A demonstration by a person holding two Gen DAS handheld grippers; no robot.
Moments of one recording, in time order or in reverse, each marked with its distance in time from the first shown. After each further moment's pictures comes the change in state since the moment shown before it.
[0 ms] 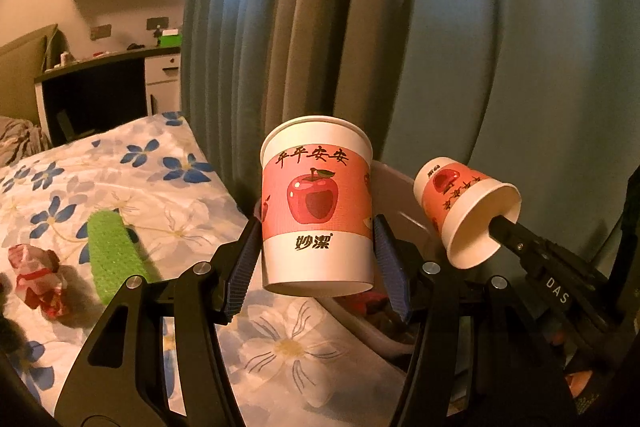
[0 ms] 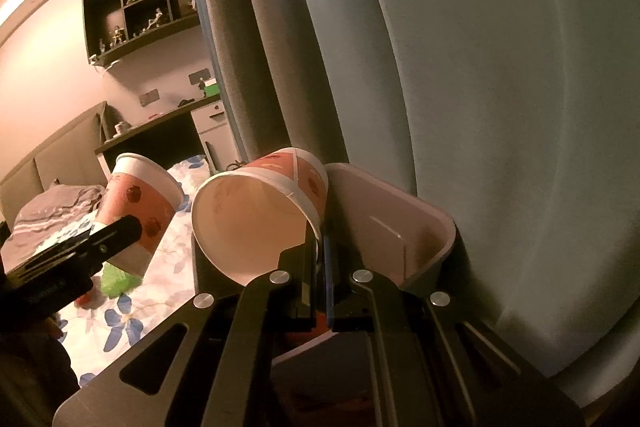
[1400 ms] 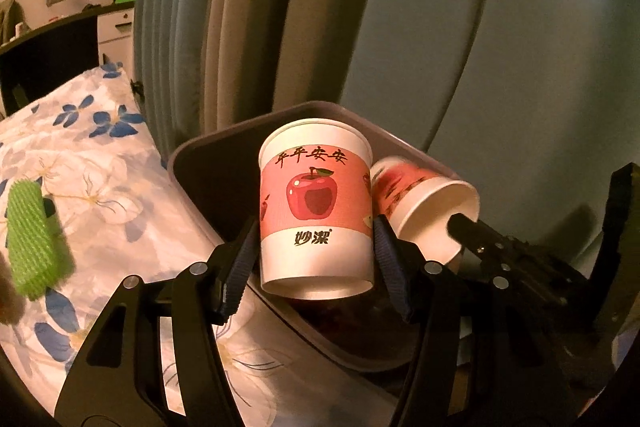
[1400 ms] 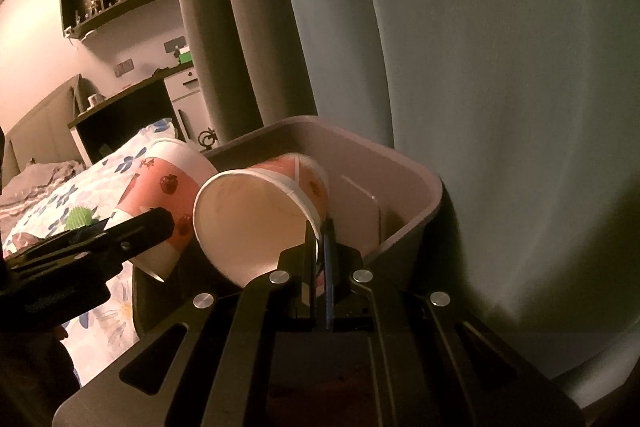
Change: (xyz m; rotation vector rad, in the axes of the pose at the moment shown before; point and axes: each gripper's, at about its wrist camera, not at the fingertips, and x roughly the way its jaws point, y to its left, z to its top) left arm 0.065 -0.027 -0.019 -0.004 0.172 -0.149; right arm 0.033 -0.013 -0.018 -0.016 0.113 -0.093
